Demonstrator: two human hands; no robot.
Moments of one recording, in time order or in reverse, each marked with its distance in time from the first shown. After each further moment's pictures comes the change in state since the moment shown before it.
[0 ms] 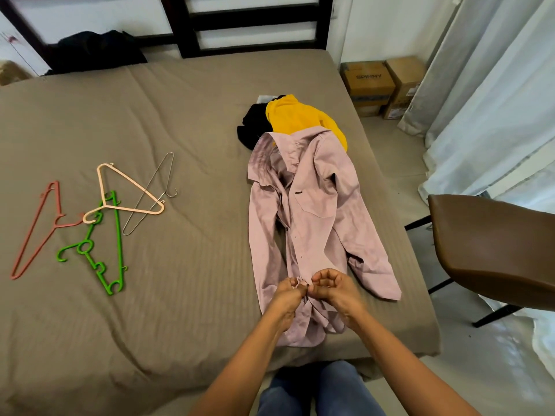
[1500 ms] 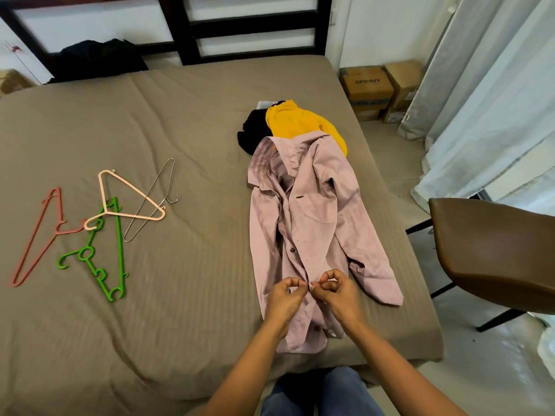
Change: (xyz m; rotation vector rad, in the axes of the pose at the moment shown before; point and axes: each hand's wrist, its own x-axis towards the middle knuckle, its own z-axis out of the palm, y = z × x) left_hand -0.015 0.010 -0.008 0.189 0.136 0.240; right_hand -0.002 0.003 0.008 -0.125 0.158 -0.194
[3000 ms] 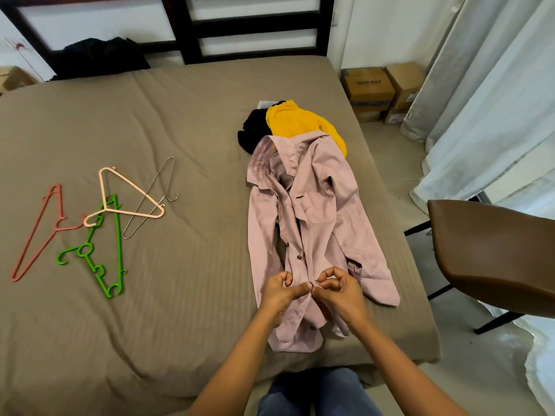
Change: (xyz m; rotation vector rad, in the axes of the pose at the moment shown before) left_hand 0.016 -0.006 -0.004 -0.113 -0.131 0.015; right_hand -0.007 -0.016 -0.017 0.048 -0.092 -0.014
